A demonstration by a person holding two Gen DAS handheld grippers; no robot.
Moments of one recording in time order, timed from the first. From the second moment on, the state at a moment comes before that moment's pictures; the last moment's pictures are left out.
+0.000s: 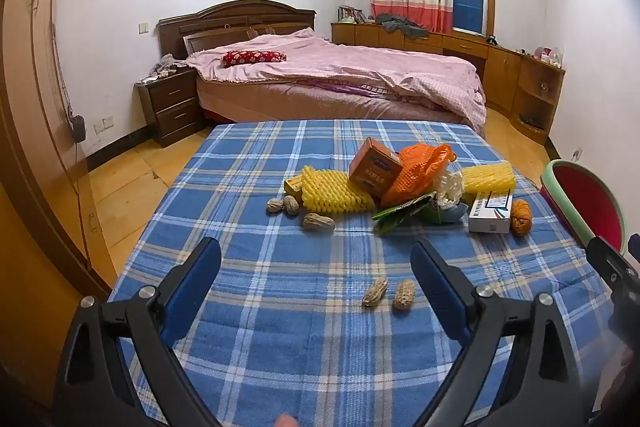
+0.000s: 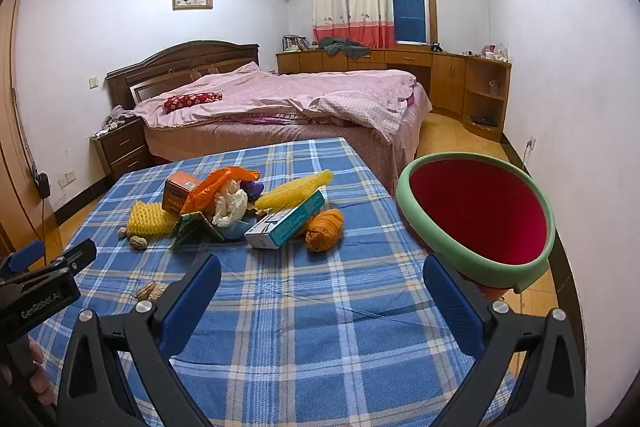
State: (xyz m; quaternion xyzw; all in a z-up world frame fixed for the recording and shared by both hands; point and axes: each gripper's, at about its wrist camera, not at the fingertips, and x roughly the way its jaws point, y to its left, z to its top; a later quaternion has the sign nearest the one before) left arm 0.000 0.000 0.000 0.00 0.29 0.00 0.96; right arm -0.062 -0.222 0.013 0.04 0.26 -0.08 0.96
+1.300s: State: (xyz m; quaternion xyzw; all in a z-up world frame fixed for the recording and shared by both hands) left arm -0.001 0.002 0.001 0.00 0.29 0.00 0.96; right arm -0.062 -0.221 0.013 0.05 0.26 -0.08 0.96
